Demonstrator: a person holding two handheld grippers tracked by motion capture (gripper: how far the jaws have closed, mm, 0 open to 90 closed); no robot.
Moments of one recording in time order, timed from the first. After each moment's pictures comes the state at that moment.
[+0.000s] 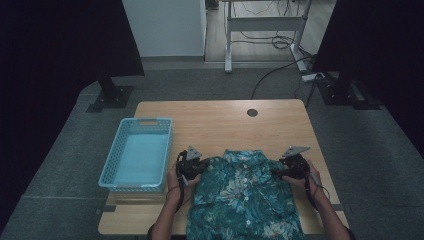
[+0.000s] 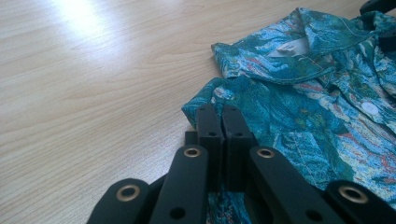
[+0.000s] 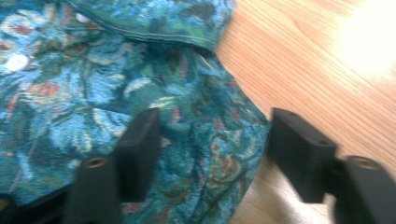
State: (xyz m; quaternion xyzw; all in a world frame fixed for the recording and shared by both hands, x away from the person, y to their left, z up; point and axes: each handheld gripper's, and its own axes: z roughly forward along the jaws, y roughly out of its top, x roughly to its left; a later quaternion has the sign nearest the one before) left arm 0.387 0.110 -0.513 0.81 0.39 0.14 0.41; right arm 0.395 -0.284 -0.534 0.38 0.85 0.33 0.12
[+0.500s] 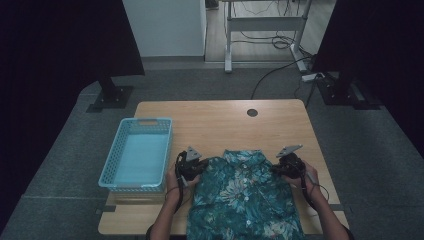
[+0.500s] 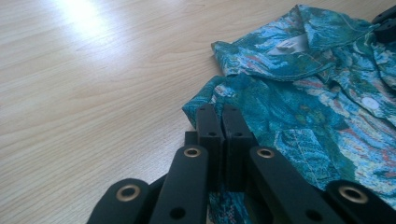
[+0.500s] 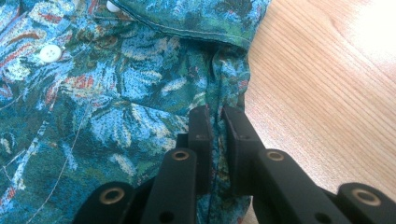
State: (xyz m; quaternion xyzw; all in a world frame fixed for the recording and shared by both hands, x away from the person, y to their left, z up) left arm 0.383 0.111 -0.511 0.82 0.39 0.15 0.40; right arm 0.393 -0.266 -0.522 0.37 0.88 0.29 0.10
